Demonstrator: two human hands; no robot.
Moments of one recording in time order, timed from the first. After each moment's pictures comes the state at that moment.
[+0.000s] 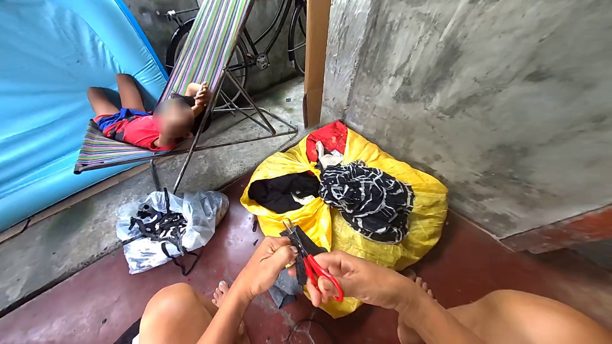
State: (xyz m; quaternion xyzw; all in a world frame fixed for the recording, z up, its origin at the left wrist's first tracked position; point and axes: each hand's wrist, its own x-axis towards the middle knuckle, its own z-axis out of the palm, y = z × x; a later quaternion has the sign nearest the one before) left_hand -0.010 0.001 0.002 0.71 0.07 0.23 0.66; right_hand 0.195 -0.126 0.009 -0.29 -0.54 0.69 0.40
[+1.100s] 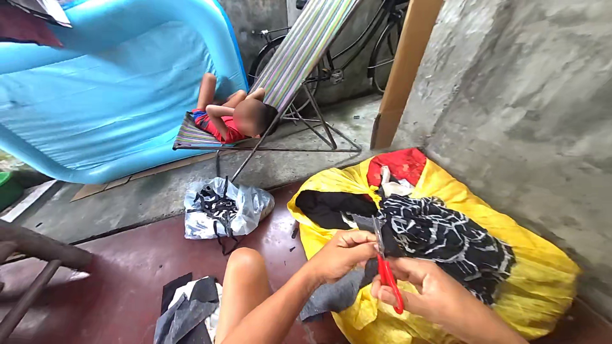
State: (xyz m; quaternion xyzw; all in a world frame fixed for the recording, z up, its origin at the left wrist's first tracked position) left_hand 0.048 -0.008 0.006 0.59 0.04 0.30 0.75; right_hand 0.218 -0.123 0.020 -0.47 -0.64 0.41 0.45
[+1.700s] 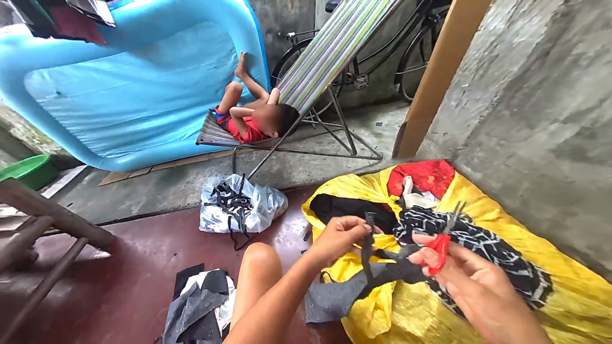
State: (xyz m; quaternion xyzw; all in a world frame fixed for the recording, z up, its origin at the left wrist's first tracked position) left_hand 0.018 0.010 0.037 0.57 0.26 0.29 0.72; right_hand 0.228 -0.113 0.023 -0.53 -0.45 0.38 0.61
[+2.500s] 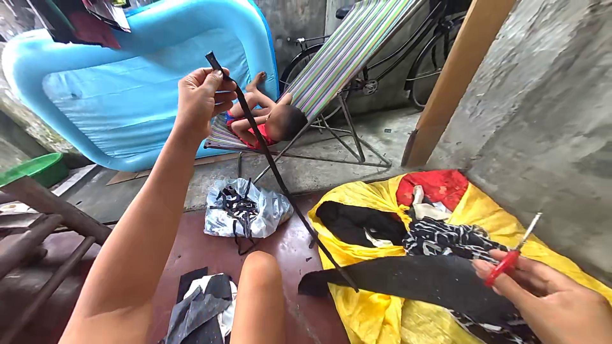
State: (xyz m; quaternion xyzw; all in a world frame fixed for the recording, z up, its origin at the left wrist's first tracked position) left_hand -0.180 0.150 0.306 0.62 0.38 0.60 0.34; right_hand 0.275 -0.121 0.048 -0.71 -0.48 0.21 0.48
